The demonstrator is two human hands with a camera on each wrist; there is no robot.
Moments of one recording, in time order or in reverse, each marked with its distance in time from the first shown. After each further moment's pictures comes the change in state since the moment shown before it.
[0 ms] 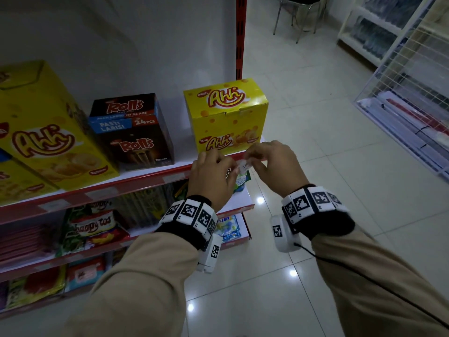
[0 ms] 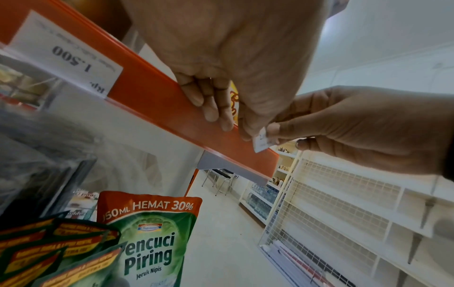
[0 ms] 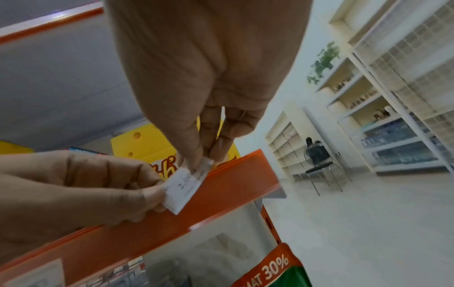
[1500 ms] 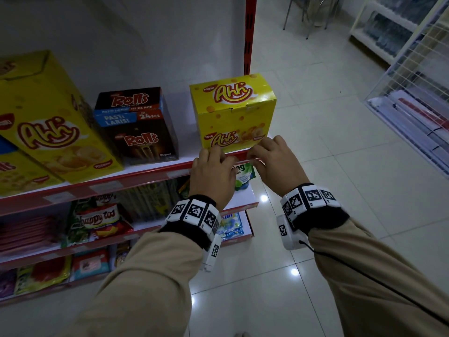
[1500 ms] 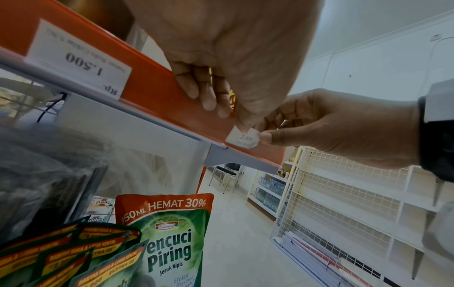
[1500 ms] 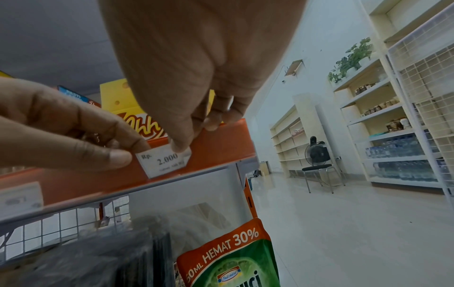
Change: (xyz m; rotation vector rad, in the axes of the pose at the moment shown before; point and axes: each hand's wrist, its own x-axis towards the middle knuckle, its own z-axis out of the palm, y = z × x) left_hand -0.003 0.002 0.001 0.200 0.012 -0.028; right_hand 0.007 0.017 0.020 -0.317 -0.070 -0.148
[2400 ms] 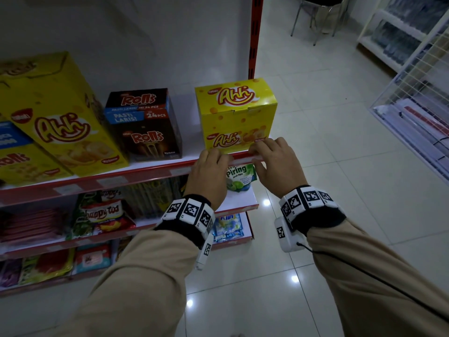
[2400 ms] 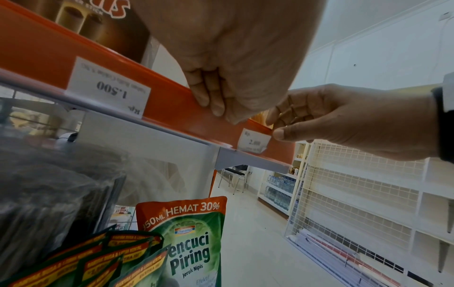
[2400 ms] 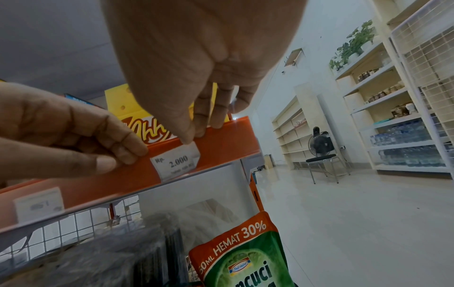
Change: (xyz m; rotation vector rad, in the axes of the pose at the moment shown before) left_hand -0.004 -0.007 -0.005 0.017 -0.050 0.014; right_hand -0.005 -0.004 -0.007 0.023 0.070 0.013
